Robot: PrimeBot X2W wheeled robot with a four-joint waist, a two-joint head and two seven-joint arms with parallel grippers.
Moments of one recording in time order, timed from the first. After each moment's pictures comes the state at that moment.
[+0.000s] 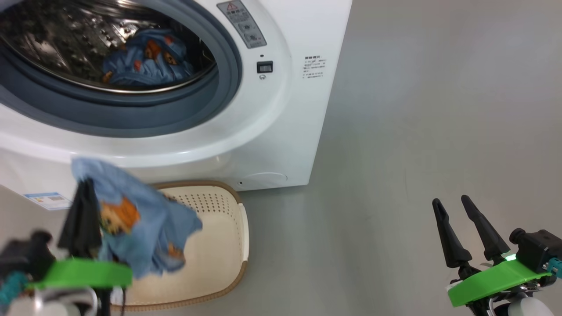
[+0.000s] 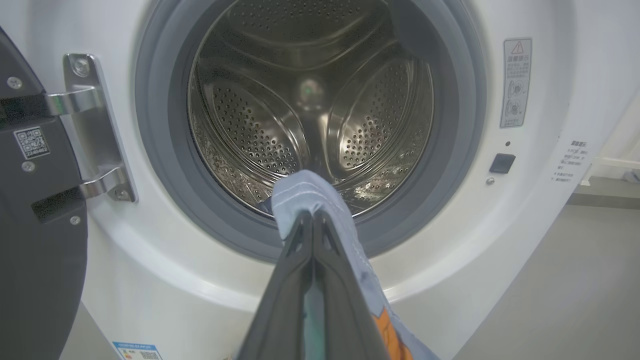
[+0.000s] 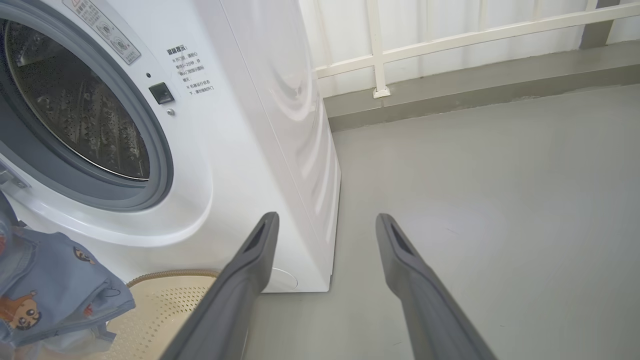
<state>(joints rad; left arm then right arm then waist) -0.14 0.09 0.07 0.09 -0.26 -0.13 -0.25 -0.10 -0.24 0.10 0.18 0.50 0.13 -0.25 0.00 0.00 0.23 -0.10</state>
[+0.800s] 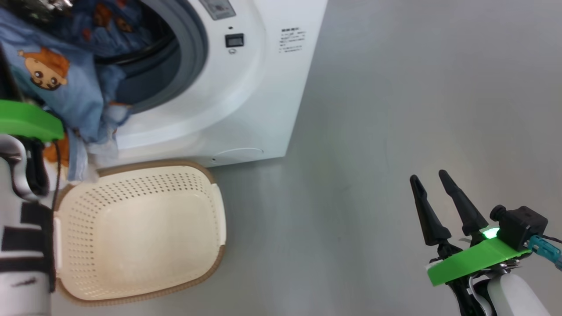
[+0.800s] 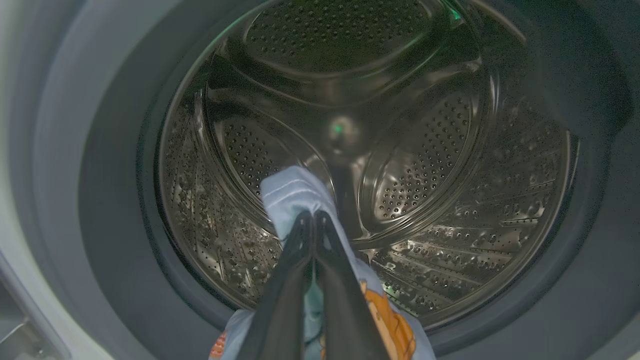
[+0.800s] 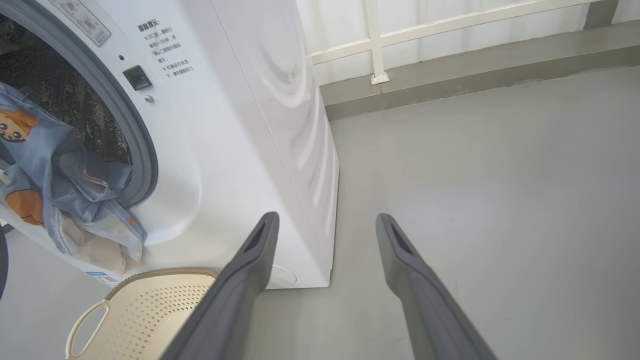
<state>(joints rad) -0.82 0.19 0.11 0.60 -0.25 -0.11 -0.26 -0.19 -0.21 0.15 0.18 0.50 0.13 -0.25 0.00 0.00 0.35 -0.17</state>
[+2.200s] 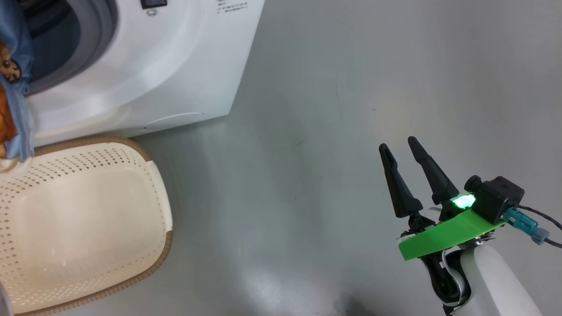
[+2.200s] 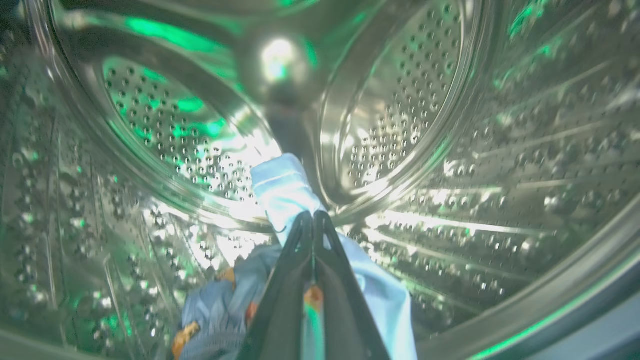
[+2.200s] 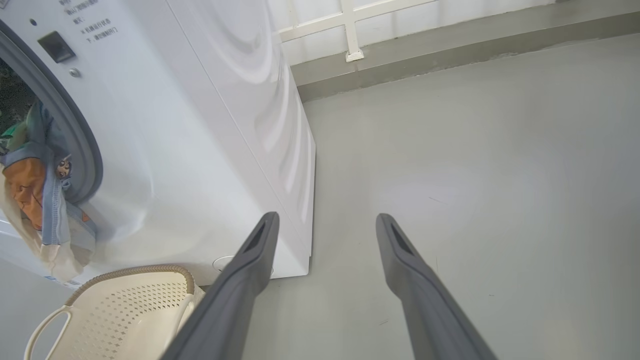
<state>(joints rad) -1.21 0.30 0.04 0.91 -0.16 -0.09 -0.26 -0.31 -0.14 0.22 0.17 0.51 0.13 -0.25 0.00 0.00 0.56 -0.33</state>
